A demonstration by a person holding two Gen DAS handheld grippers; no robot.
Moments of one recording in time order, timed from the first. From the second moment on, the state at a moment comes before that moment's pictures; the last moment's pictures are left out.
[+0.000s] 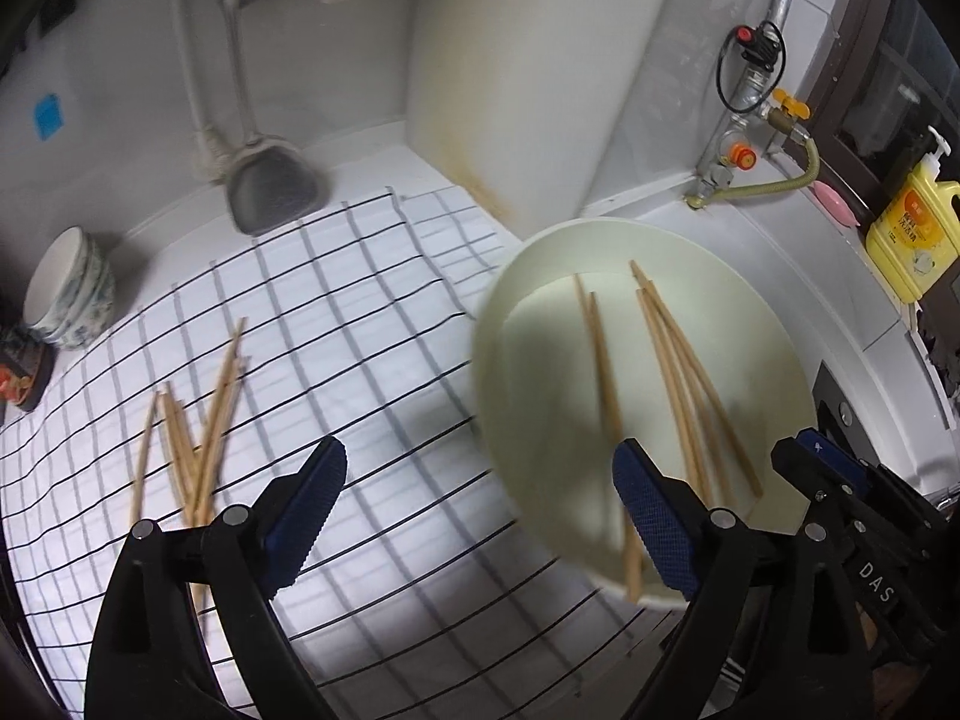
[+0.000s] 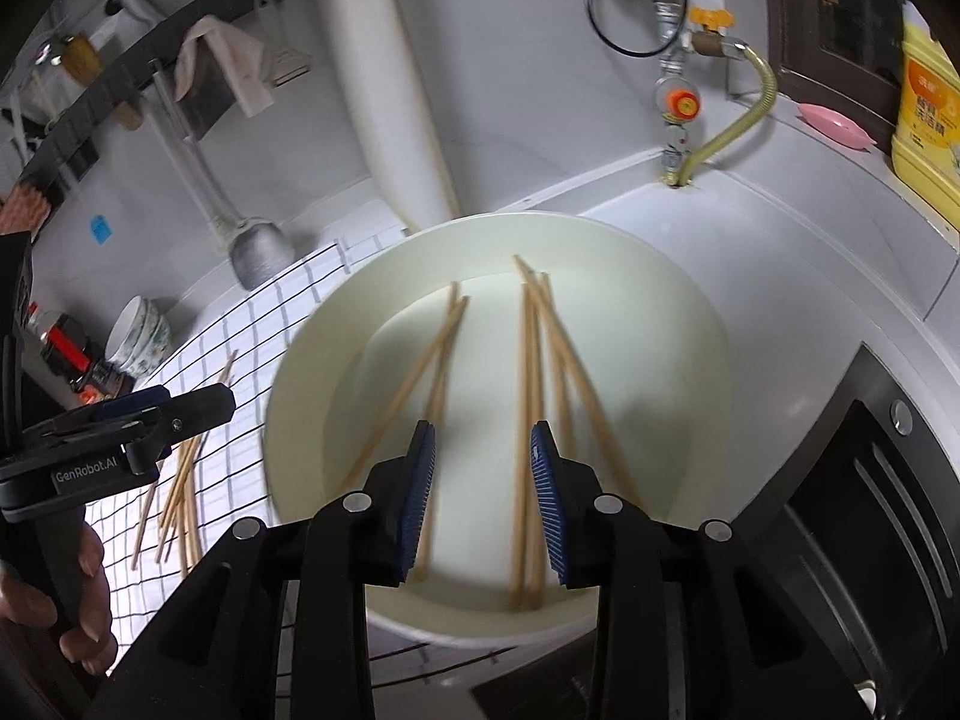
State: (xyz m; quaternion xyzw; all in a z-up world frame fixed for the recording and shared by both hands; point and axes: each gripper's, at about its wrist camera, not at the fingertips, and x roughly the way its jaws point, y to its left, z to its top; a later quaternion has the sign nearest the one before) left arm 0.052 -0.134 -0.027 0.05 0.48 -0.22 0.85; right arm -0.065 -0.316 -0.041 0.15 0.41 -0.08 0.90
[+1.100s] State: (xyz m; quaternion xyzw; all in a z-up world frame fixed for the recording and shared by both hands) left arm 0.035 0.095 -0.047 0.01 0.49 -0.07 0.87; right arm -0.014 -0.110 -0.036 0.08 0.42 0.06 0.90
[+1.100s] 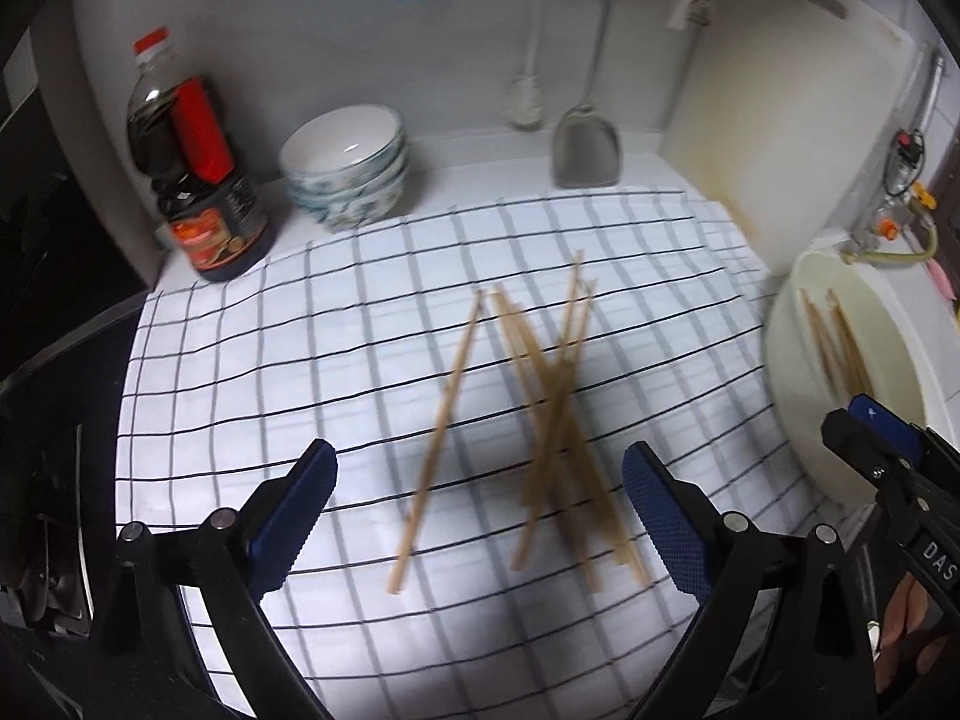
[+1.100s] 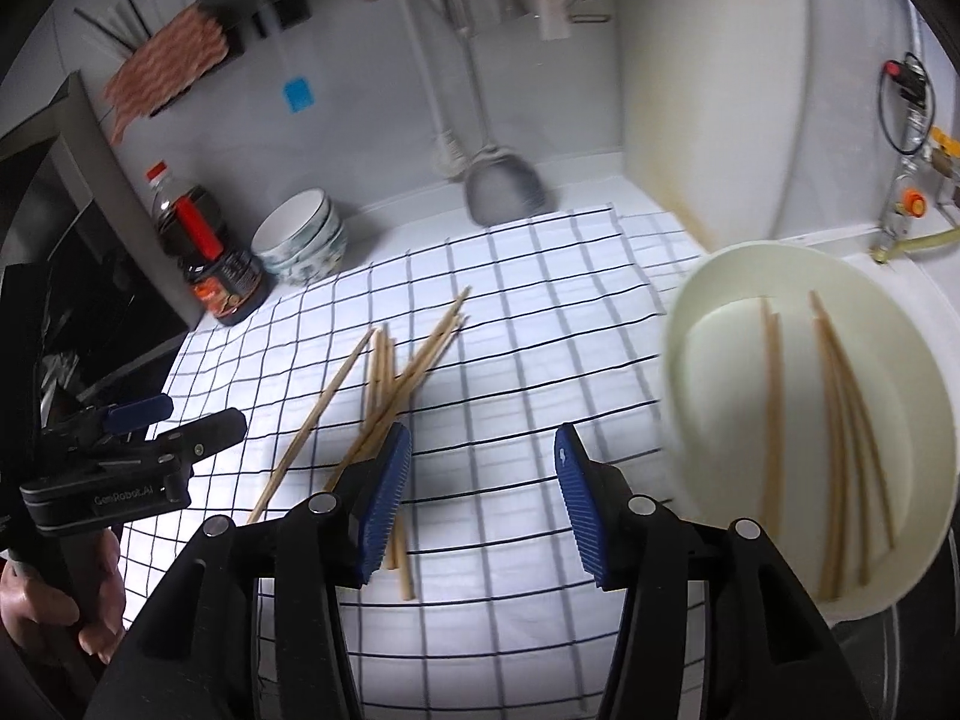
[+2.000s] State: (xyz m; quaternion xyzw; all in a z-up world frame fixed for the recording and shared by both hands) left arm 0.064 0.138 -0.144 0.06 0.51 -0.08 0.85; right arm 0.016 -0.042 -0.141 0.03 0.48 0.05 0.87
